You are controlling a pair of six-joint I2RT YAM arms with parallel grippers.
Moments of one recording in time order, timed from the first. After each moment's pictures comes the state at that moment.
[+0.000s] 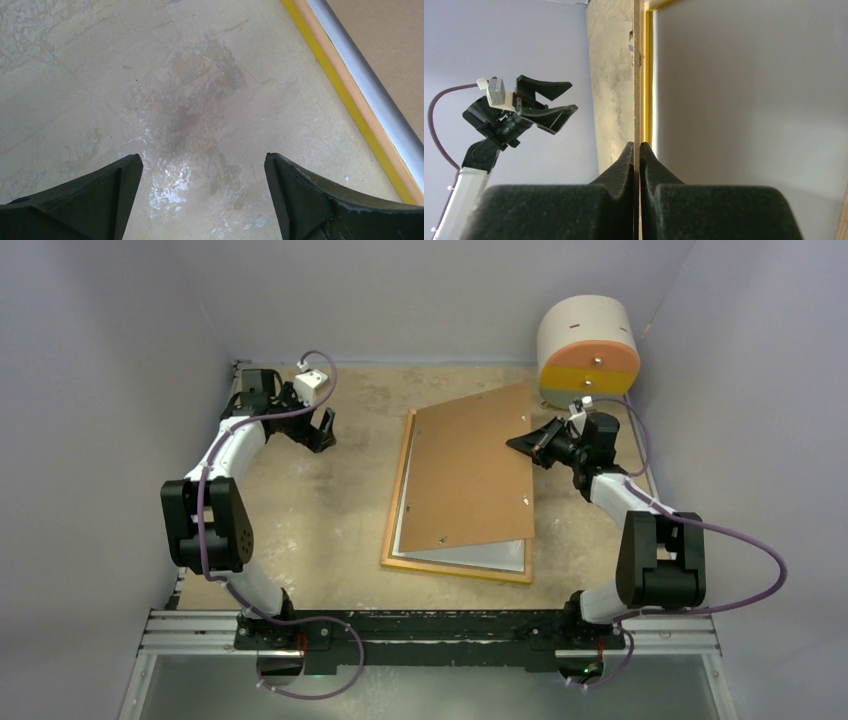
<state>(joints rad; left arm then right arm) 0.06 1.69 1.30 -0.46 0.55 0.50 -0.05 1.47 0.78 0.25 -0.74 0.98</state>
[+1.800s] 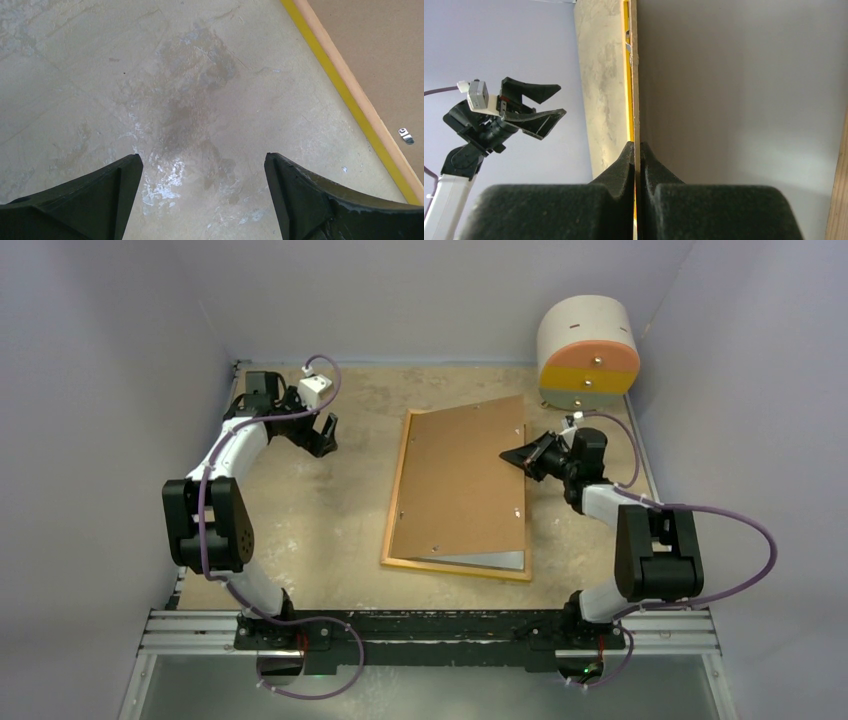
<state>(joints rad) 0.05 1.69 1.30 -0.49 0.54 0.54 0.00 1.51 0.65 0.41 -0.68 1.02</state>
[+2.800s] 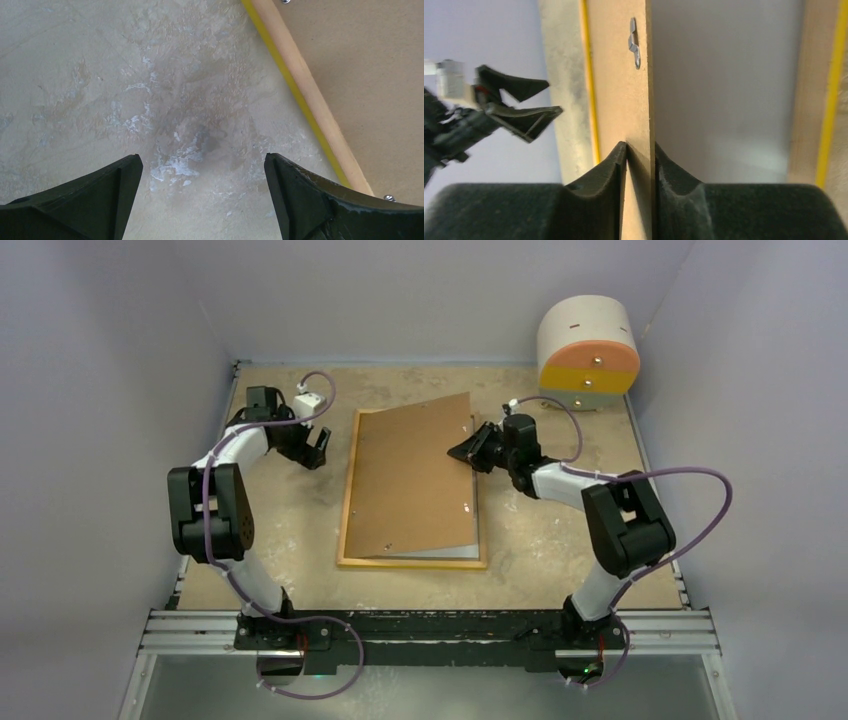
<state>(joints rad) 0.10 1.76 1.21 -0.43 0.40 0.53 0.37 1.69 0.86 0.34 -0.37 1.01</state>
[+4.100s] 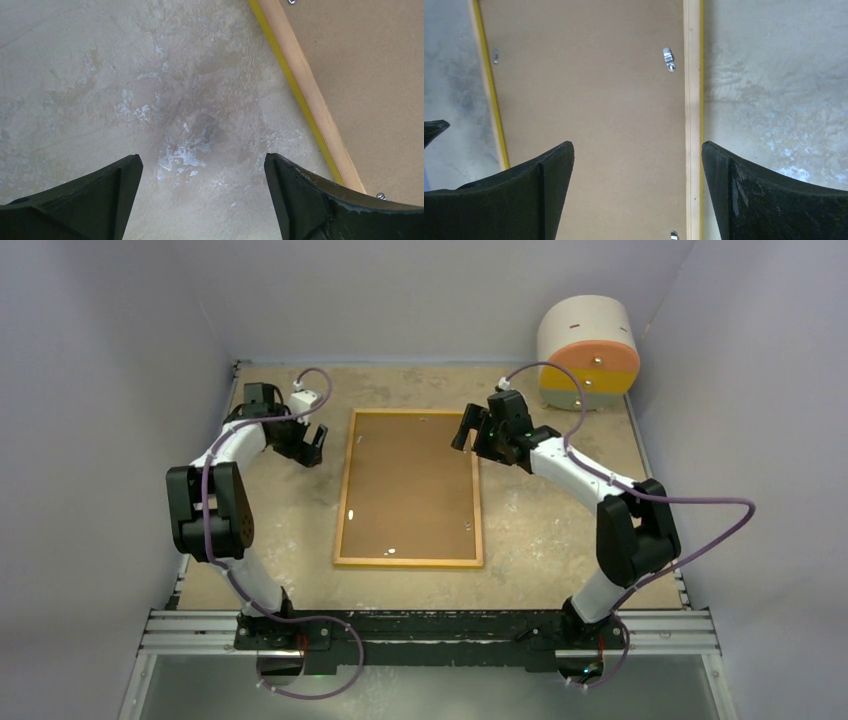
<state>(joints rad) 0.11 1.78 1.24 -0.48 0.36 0.51 0.44 1.66 1.19 -0.32 0.04 0.66</state>
